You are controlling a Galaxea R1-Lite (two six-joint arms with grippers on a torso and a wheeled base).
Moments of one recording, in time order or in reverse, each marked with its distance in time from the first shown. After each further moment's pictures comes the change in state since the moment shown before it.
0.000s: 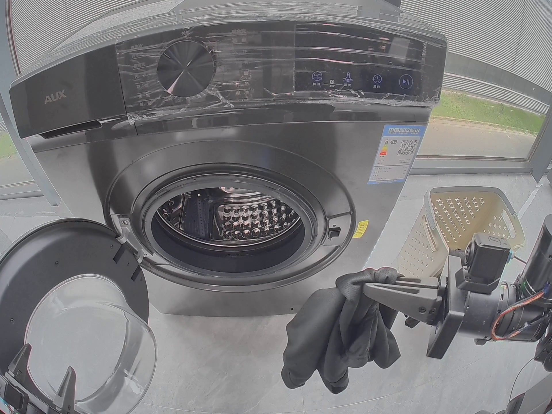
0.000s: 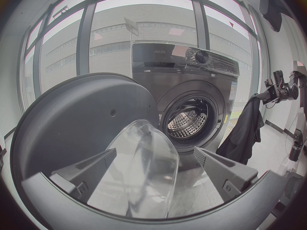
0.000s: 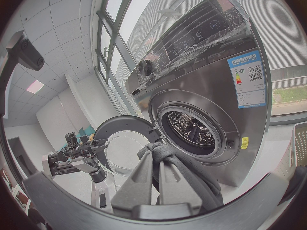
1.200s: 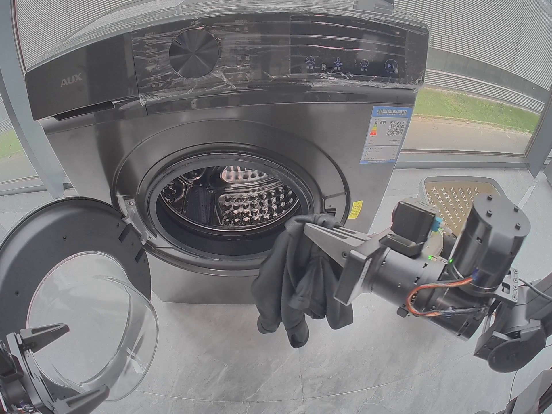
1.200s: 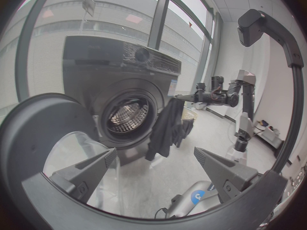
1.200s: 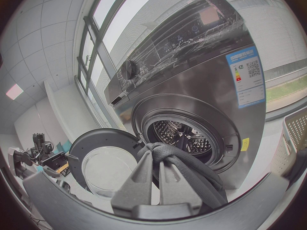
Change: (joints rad) left arm -0.042 0.445 -0.235 -0.035 -0.556 0.093; right arm 0.083 0.300 -0.234 -0.153 -0.332 0.051
